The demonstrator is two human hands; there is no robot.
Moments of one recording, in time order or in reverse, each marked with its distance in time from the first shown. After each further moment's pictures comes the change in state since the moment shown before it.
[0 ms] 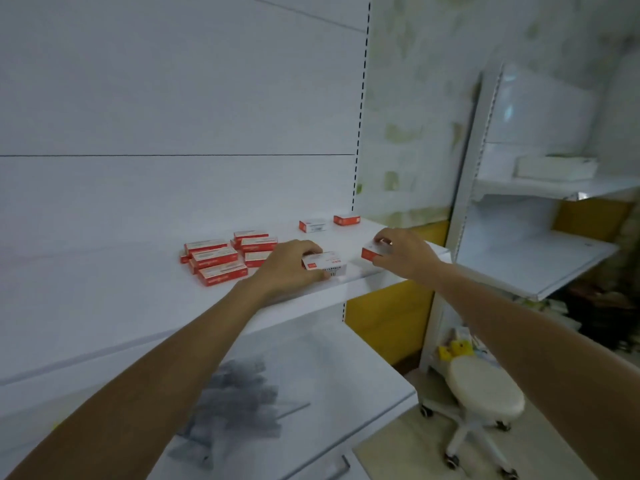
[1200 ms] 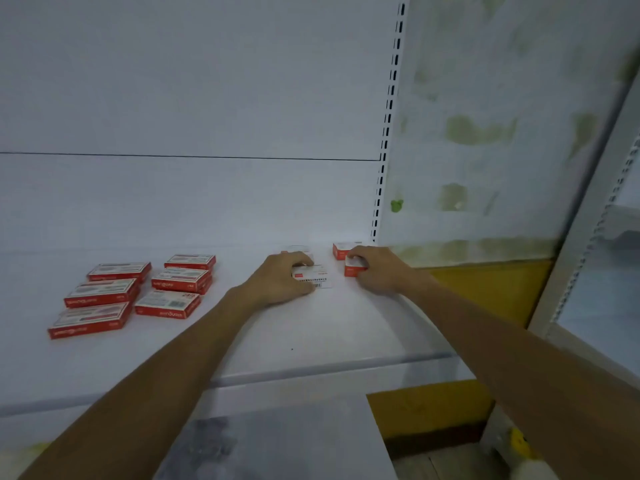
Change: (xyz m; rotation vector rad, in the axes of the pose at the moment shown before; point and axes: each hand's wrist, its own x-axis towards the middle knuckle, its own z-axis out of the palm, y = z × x) left_hand 0.192 -0.029 0.090 0.117 0.081 -0.369; right_hand 0.222 0.119 0.072 0.133 -0.319 -0.360
